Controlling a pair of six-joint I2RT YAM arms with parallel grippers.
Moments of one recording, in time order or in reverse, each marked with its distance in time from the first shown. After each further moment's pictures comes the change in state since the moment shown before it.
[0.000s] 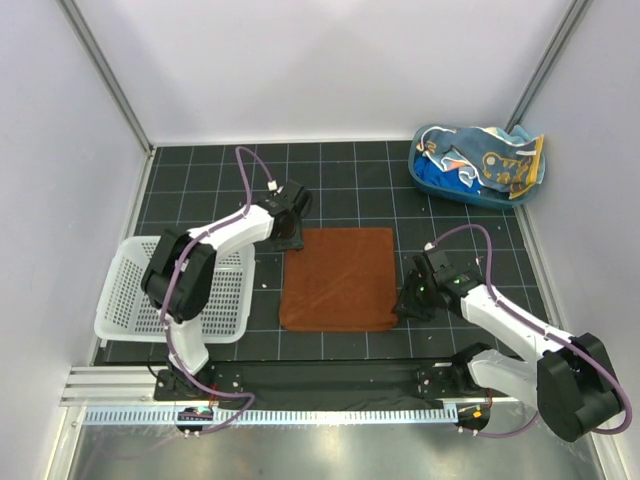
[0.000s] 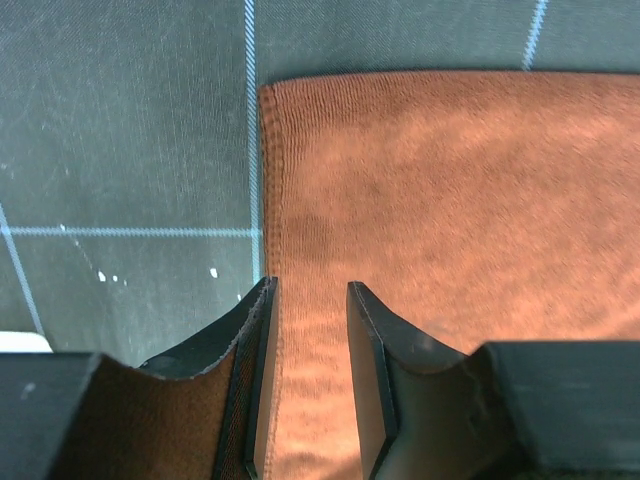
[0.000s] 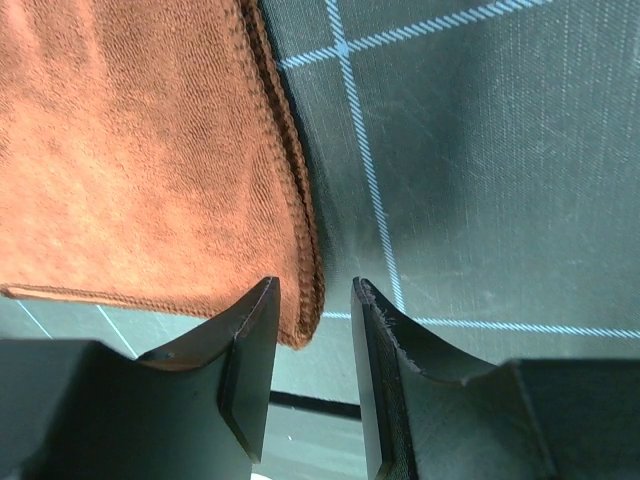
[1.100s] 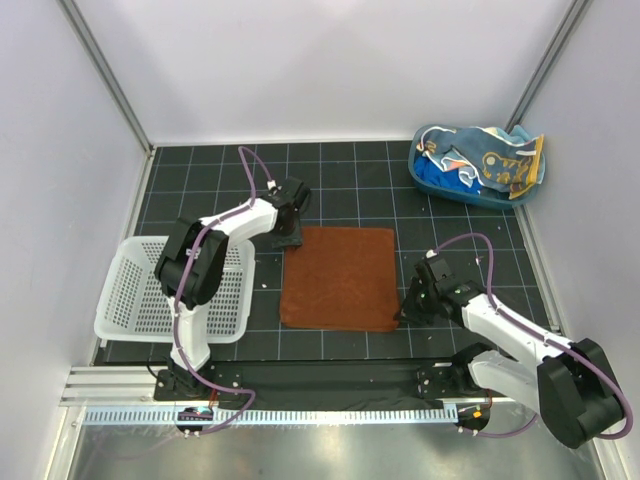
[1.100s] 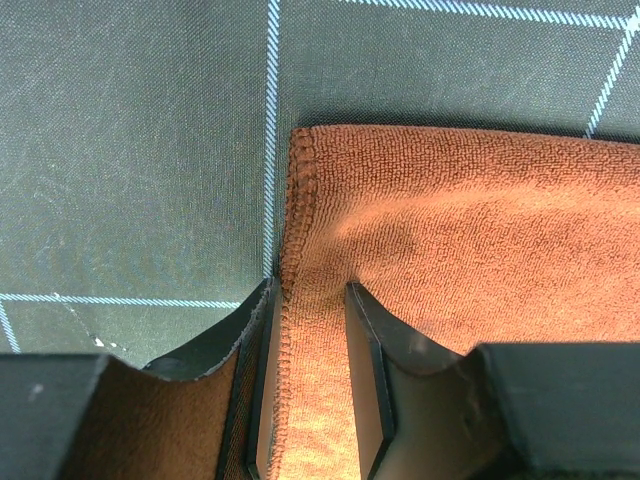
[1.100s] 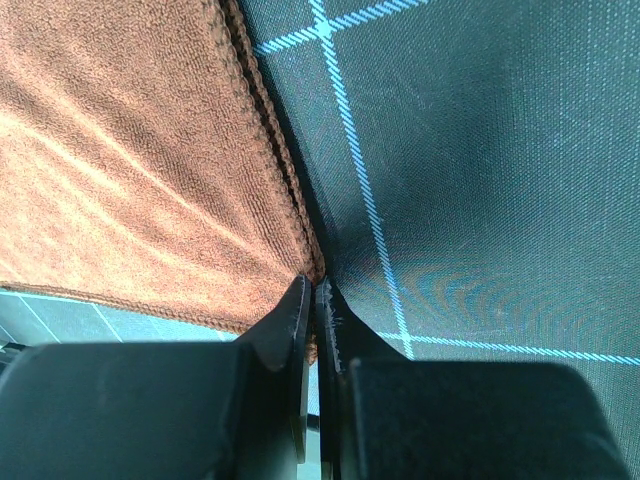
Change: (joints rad) left arm 0.051 0.142 0.084 0.000 0.008 0.010; right arm 0.001 -0.037 -0.103 0.106 -0.021 0.048
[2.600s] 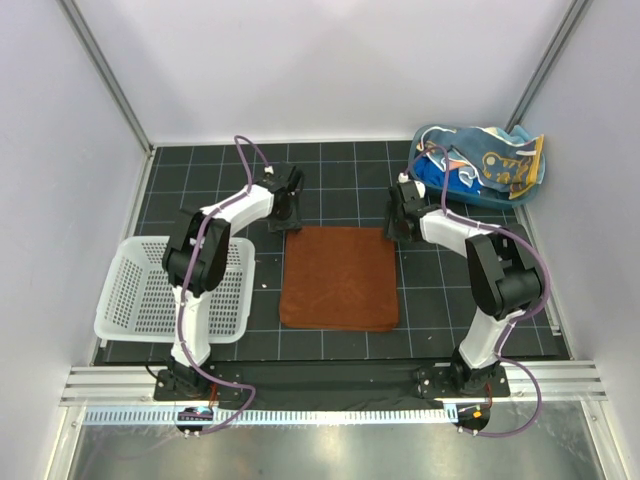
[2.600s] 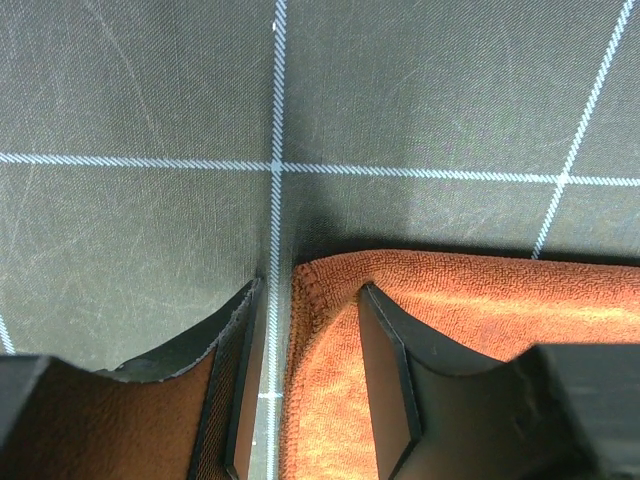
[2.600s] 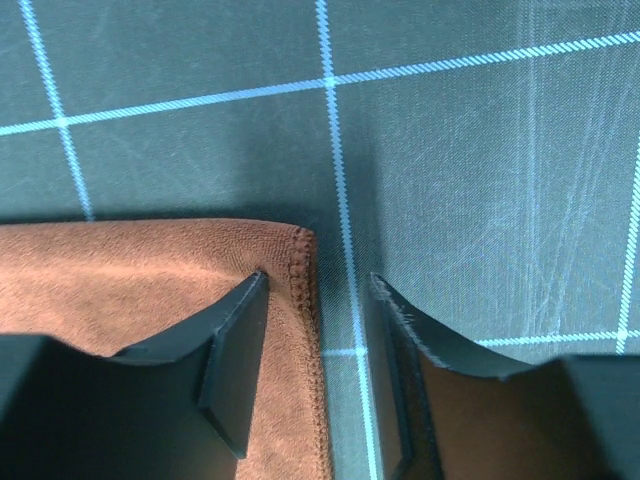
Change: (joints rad) left arm 0.078 0.112 0.165 0.000 0.064 0.072; right arm -0.105 0.748 0.663 0.211 0.323 -0.411
